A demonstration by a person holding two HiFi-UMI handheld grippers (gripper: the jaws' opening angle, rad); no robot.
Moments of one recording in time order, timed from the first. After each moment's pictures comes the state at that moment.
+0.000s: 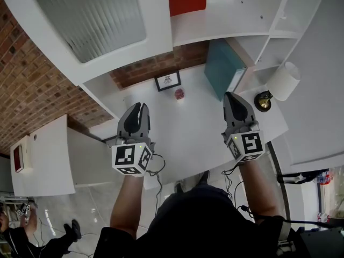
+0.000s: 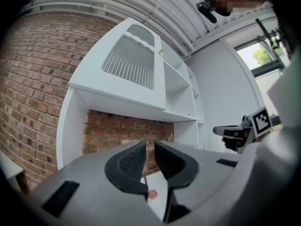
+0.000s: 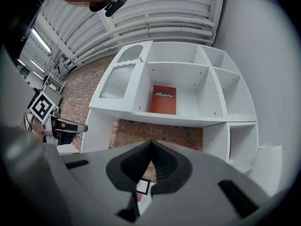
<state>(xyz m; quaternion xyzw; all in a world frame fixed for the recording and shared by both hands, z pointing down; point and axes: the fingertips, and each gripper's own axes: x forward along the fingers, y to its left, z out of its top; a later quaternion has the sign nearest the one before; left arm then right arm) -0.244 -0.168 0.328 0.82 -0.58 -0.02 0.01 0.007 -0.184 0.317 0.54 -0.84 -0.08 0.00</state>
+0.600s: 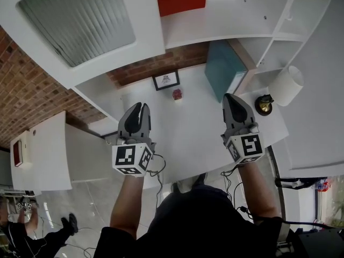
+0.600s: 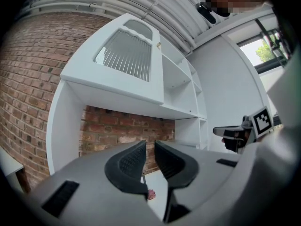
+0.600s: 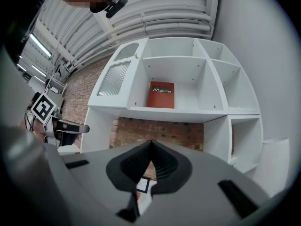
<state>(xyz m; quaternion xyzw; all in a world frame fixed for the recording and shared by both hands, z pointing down) -0.217 -0.189 0.340 0.81 -0.59 -0.02 0.02 0.027 -0.210 0.331 0.52 -0.85 -0.07 0.00</state>
